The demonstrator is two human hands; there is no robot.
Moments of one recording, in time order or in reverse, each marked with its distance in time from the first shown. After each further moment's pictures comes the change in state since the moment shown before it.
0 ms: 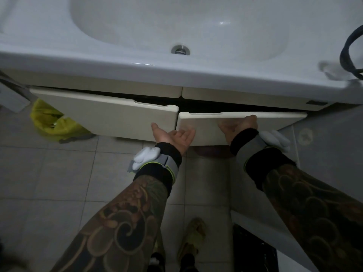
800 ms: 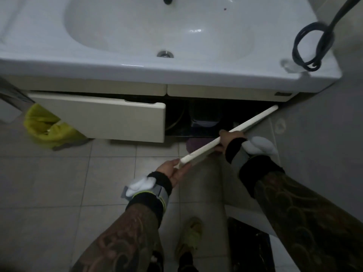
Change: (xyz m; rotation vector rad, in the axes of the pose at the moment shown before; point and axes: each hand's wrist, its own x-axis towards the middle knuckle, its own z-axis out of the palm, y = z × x) left_hand -0.038 -0.045 -0.083 0.555 0.171 -0.161; right_hand -0.019 -0.005 -0.075 -1.060 -0.015 -0.115
